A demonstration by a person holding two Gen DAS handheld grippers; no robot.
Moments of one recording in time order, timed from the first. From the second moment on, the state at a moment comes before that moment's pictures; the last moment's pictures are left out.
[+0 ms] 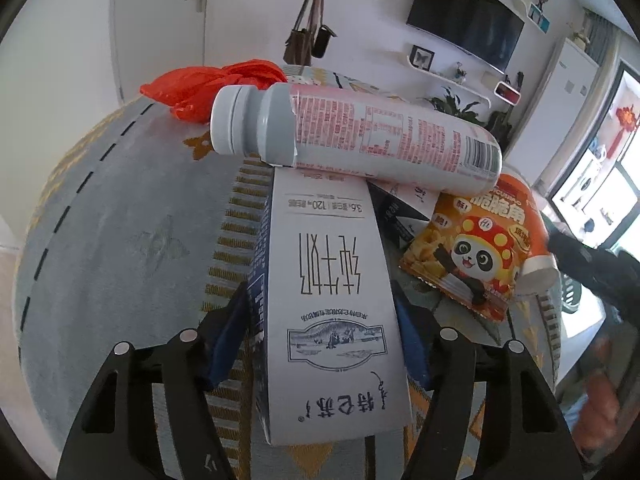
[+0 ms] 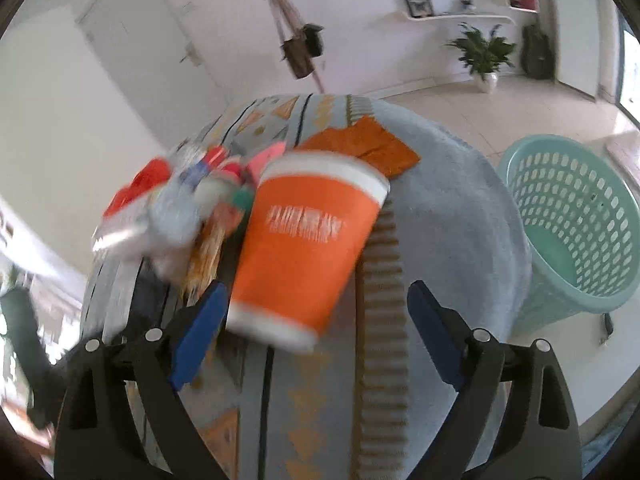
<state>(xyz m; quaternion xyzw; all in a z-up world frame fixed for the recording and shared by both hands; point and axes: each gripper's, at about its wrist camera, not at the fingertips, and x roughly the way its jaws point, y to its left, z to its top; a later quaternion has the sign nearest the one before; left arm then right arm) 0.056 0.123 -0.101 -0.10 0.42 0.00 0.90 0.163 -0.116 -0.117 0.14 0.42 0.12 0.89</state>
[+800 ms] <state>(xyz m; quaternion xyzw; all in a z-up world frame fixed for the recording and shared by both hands) -0.004 0.090 -0.063 -0.10 0.34 -0.09 0.93 0.147 -0.107 -0.089 0.10 0.36 0.07 0.92</state>
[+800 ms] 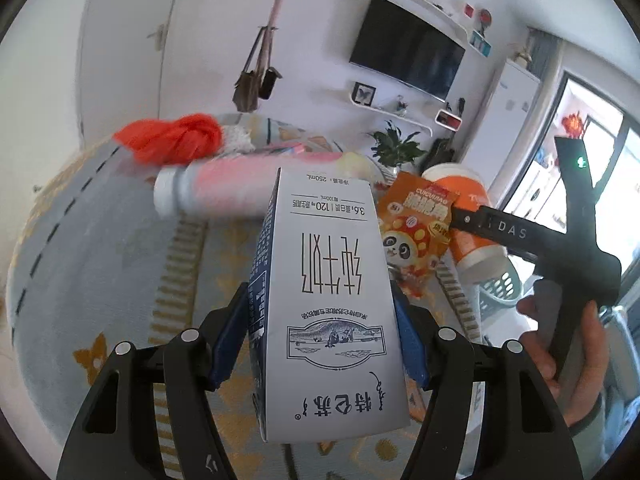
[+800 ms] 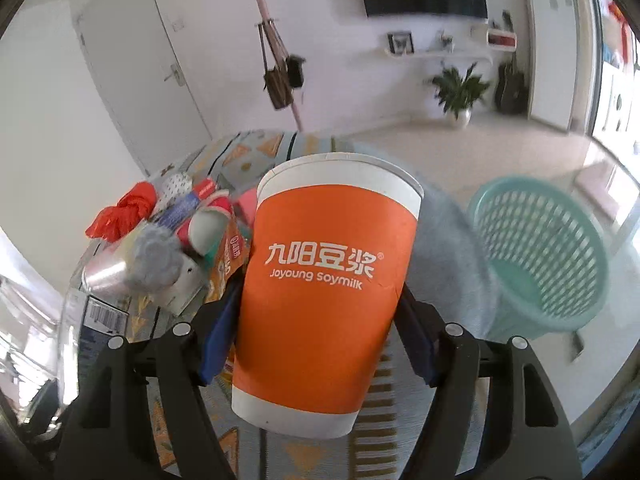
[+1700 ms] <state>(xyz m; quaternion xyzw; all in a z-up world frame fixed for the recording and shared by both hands) 0.004 0.039 -0.061 -0.07 0.33 -0.19 0.92 0.105 -0.126 -0.087 0.02 0.35 0.13 0.93</state>
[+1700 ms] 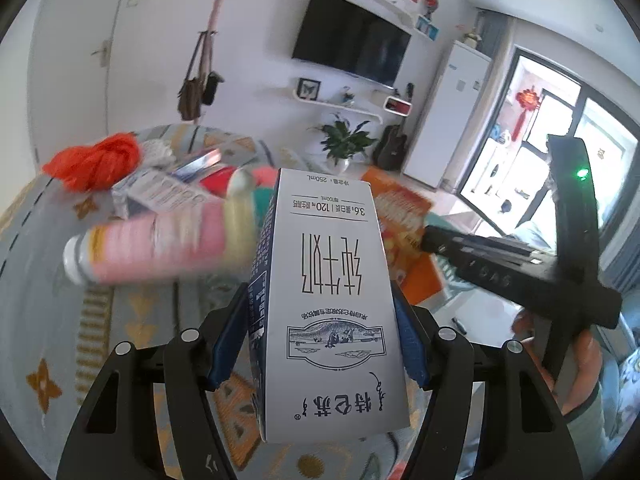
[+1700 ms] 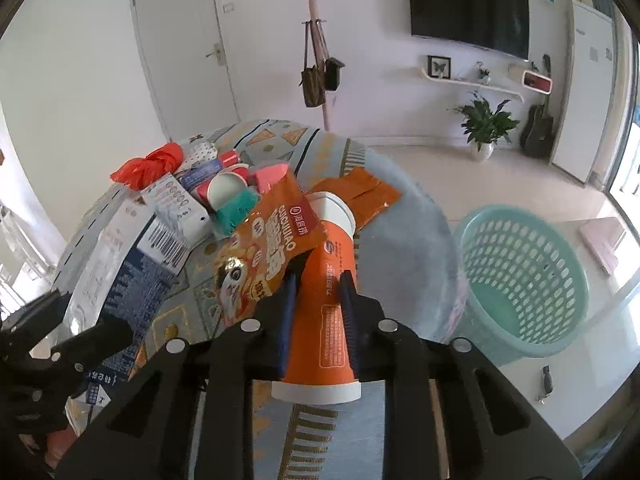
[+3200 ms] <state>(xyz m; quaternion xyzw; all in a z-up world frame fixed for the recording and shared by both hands) -0.006 0.077 -0.029 -0.09 0.28 -0.13 0.95 0.142 -0.175 -0.123 0.17 0.45 0.26 0.84</state>
